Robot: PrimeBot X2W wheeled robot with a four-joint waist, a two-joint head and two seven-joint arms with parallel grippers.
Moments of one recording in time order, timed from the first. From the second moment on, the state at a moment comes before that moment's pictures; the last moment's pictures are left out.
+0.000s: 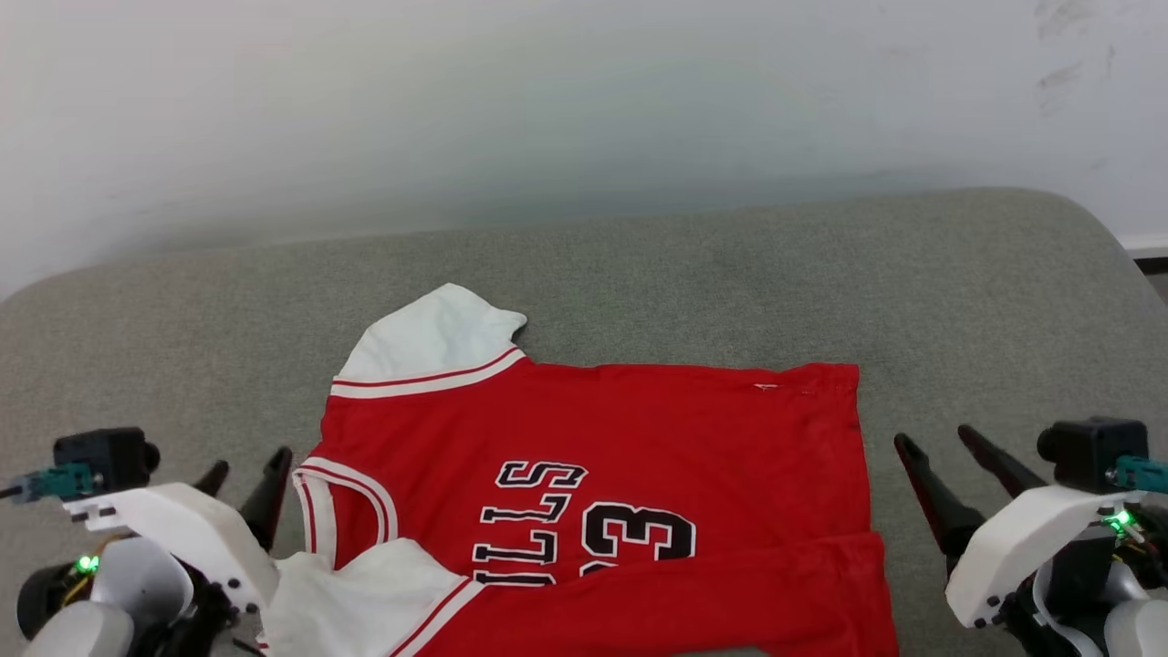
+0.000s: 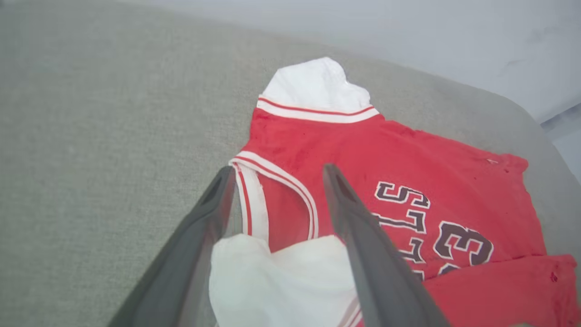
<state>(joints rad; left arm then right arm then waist) -0.08 0.60 -0.27 0.01 -0.94 0.20 0.26 -0.05 -0.24 0.06 0.02 0.40 0.13 0.35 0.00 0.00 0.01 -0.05</state>
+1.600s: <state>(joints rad) -0.96 0.71 -0.42 0.60 -0.93 -0.06 0.81 -0.38 -0.13 0.11 0.10 0.47 0.13 0.18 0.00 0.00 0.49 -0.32</state>
